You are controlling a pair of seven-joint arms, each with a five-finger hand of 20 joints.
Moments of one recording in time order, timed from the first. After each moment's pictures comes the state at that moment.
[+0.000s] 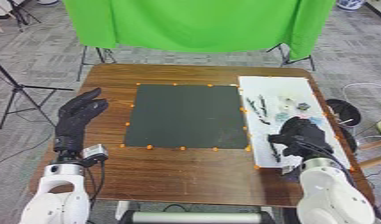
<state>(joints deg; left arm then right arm) 116.5 -64.5 -92.6 -115.4 64.9 15.2 16.5 -114.1 -52.8 80.3 -126.9 -137.2 -0.9 40.7</state>
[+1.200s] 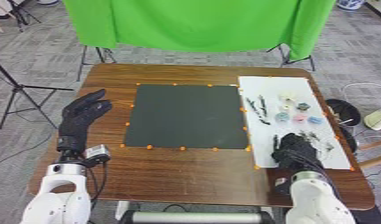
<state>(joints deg) 116.3 -64.1 -91.8 -115.6 64.9 14.8 15.8 -115.0 -55.6 76.8 -122.4 -134.8 3.8 43.6</state>
